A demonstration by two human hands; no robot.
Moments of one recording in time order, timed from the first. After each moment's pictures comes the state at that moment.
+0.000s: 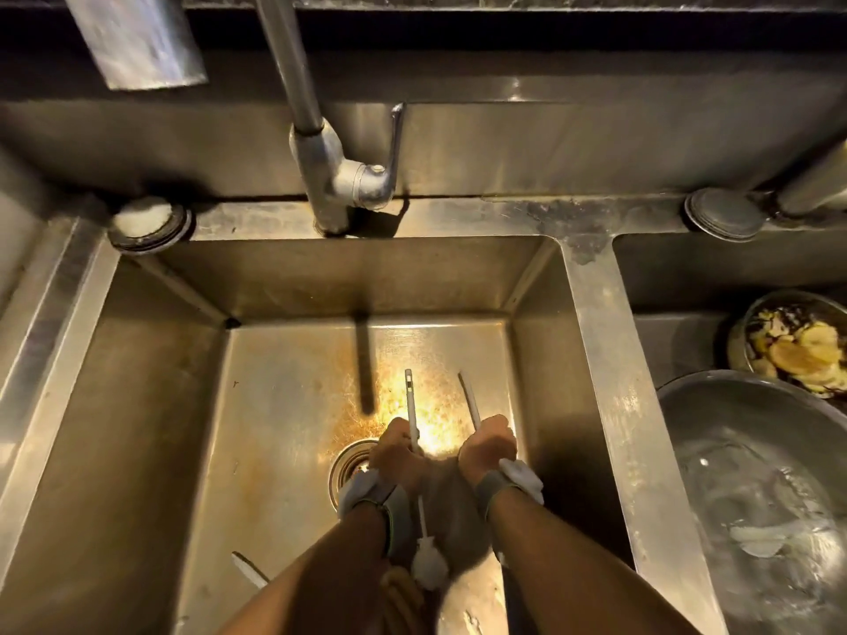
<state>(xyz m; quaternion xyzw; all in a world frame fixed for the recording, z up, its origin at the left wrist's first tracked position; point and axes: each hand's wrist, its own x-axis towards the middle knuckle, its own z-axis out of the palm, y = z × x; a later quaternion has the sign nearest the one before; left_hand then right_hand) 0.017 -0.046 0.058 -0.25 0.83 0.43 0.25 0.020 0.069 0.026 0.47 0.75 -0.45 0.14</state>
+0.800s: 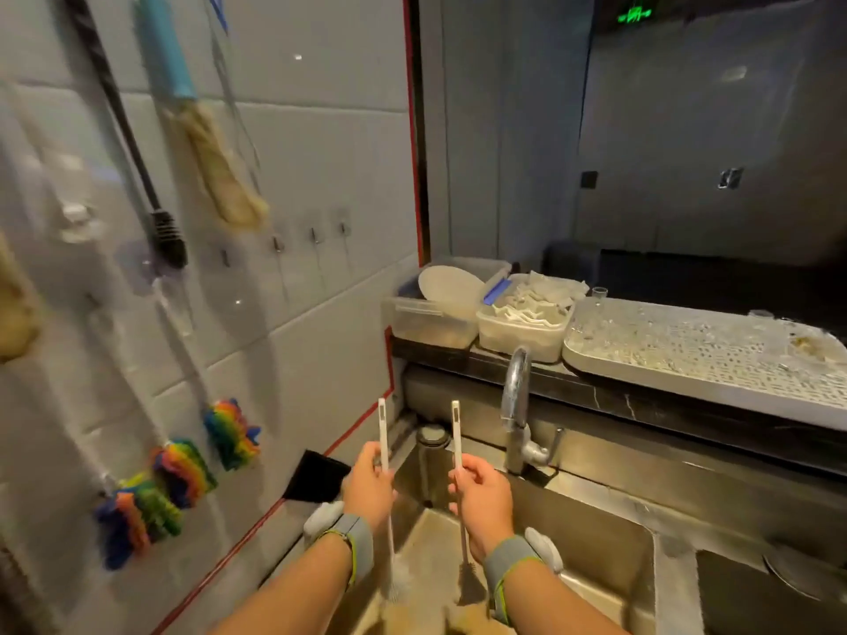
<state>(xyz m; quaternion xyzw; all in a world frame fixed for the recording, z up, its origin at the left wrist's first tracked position) 0.105 -0.196 0.425 -0.33 0.80 0.48 -0.16 0.037 -0.059 0.398 -0.01 0.65 -0.74 0.17</state>
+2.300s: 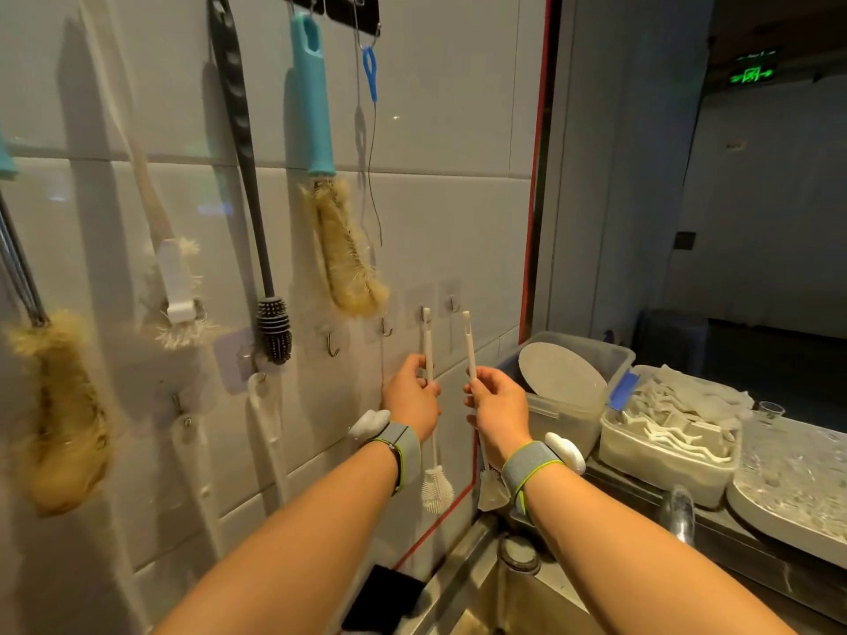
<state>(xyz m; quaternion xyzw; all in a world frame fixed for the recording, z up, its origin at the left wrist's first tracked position) -0.028 -0.354 0.588 -0.29 0.76 0.47 -0.34 -0.101 -0.267 0.571 -0.17 0.64 -0.75 0.09</state>
